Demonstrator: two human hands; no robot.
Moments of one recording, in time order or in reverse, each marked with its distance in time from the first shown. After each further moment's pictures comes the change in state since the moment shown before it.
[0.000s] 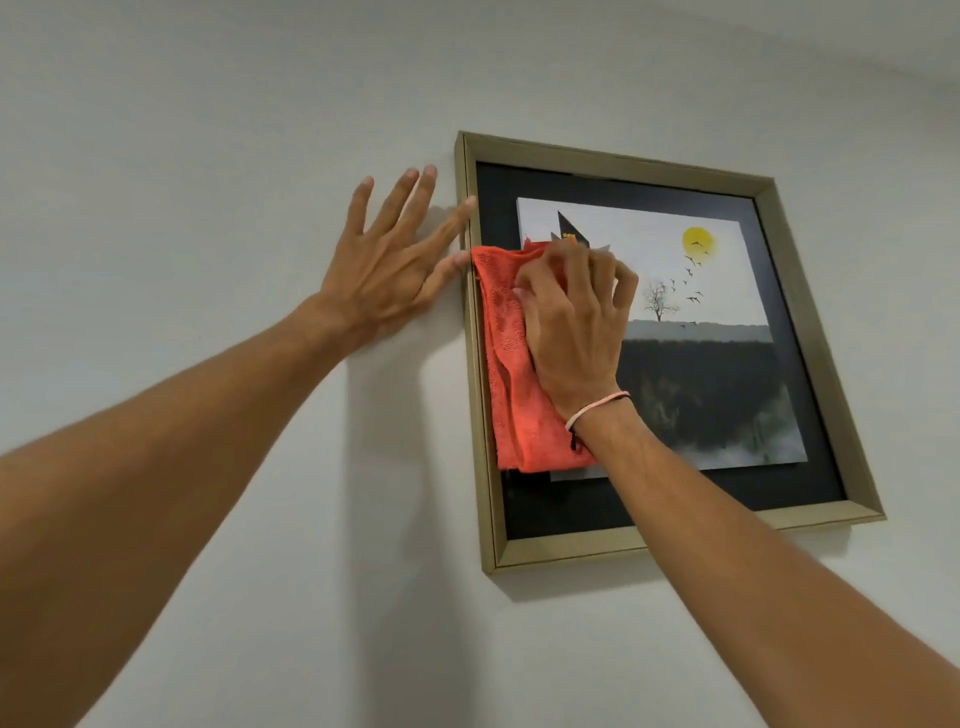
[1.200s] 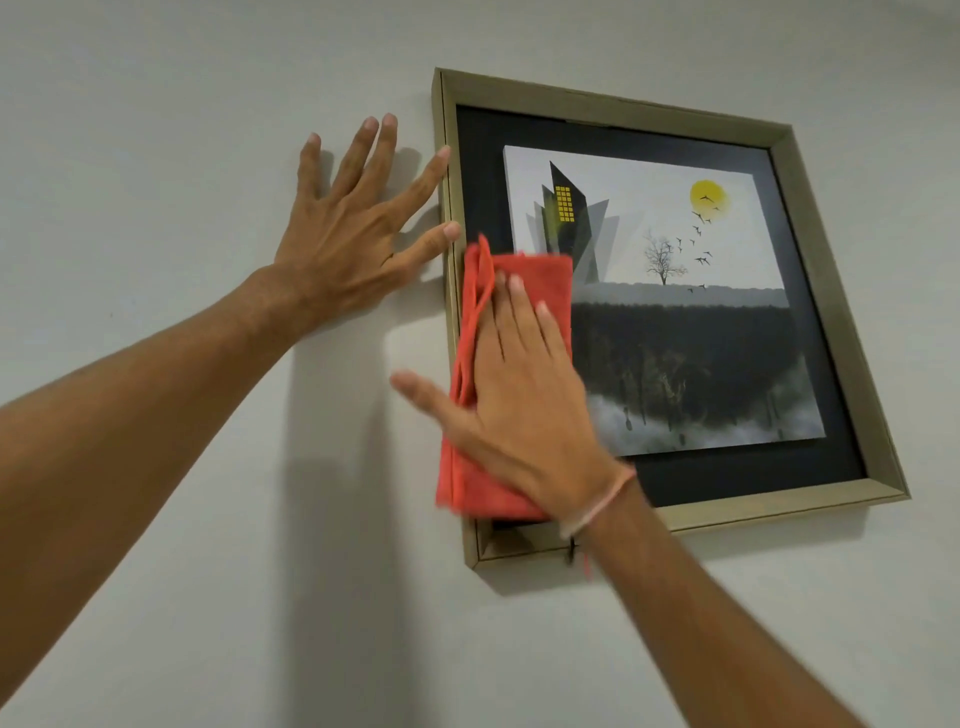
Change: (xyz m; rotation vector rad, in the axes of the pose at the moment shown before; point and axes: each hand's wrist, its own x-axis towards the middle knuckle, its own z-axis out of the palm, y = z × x) left_hand -0.003 0.000 0.013 -0.072 -0.008 -0.048; right_hand -0.066 -0.040 -0.039 0.320 -0.690 0.114
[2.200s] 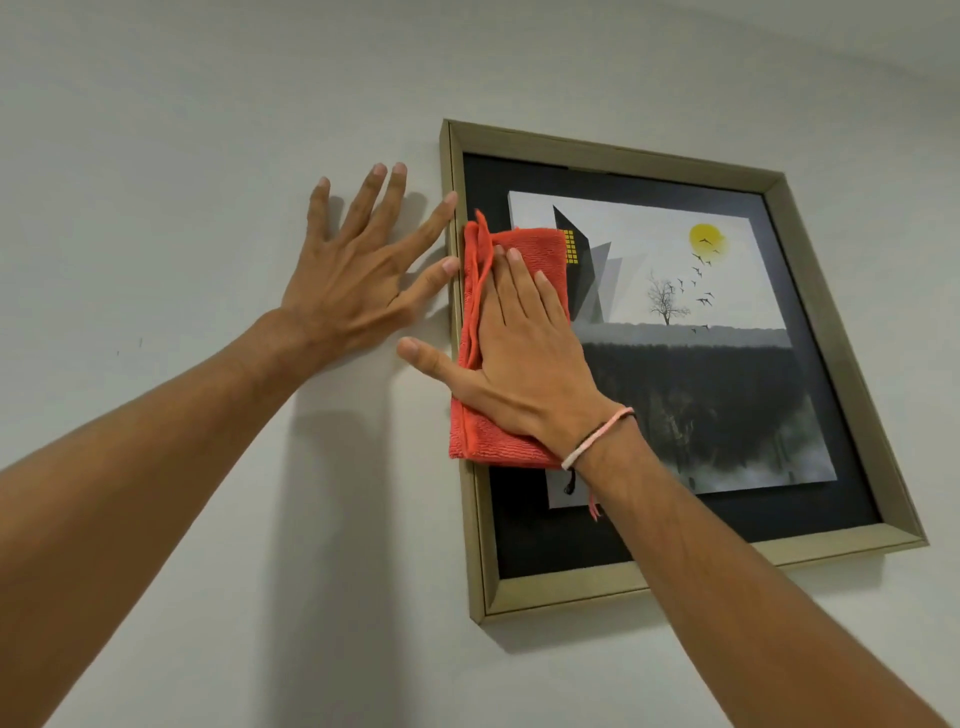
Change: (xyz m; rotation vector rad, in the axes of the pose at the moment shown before) left_hand -0.003 0.001 -0.003 0.049 -0.004 -0.001; right_hand 0.063 0.009 -0.013 -0.123 0.006 -0.080
